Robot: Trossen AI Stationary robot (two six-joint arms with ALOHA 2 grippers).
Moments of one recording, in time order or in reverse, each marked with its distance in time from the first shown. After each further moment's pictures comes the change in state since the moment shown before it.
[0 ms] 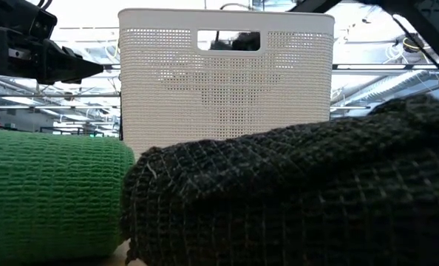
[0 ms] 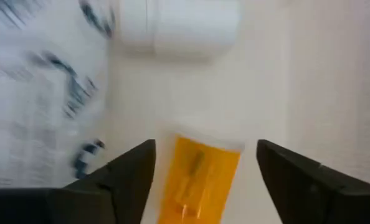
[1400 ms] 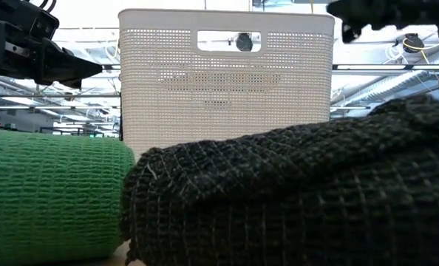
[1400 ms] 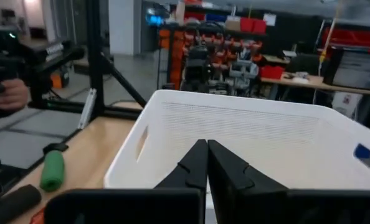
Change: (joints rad) left arm 0.000 0.000 0.000 -0.006 0.024 -0.099; right arm 0.179 -1.548 -1.128 0.640 -0.319 0.367
